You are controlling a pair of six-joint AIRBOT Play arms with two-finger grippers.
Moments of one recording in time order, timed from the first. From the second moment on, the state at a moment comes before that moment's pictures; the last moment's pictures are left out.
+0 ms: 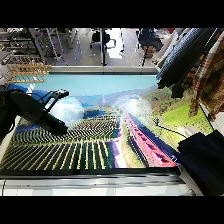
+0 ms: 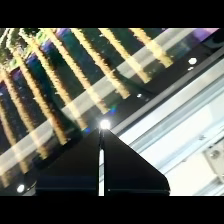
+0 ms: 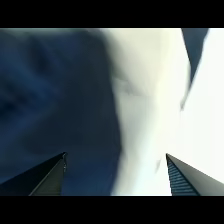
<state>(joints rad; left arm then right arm) -0.20 -1.23 1.41 -1.87 1.58 1.93 -1.42 -1.08 1.19 -1.35 1.43 1.22</state>
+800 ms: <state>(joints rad) 0.05 -1.11 1.41 -1.16 1.31 1.50 -0.36 -1.13 0.96 -1.09 0.95 1.19</state>
